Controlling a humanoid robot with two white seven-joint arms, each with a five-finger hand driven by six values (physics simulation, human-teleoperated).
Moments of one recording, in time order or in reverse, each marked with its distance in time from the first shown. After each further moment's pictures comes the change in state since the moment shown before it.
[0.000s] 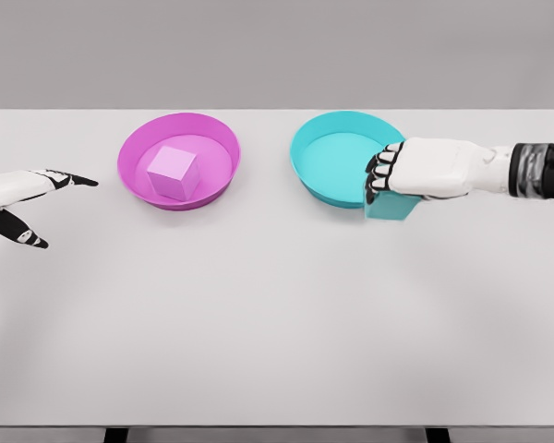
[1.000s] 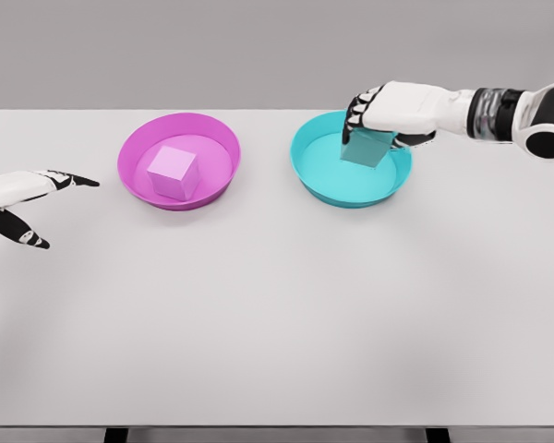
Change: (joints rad) left arm 0.002 -0.004 0.000 0.000 -0.001 0.000 0.001; right arm -0.141 0.267 0.005 0.385 -0.011 0.000 0.009
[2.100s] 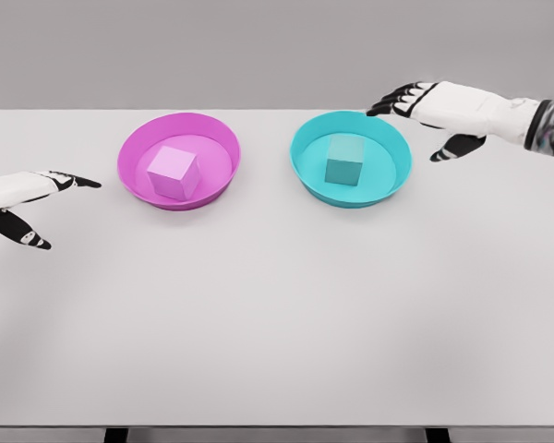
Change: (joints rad) left arm 0.000 -0.002 -0.003 -0.002 -0.002 0.000 0.000; right arm 0.092 -0.169 -0.005 -0.044 -0.230 0.000 -0.094
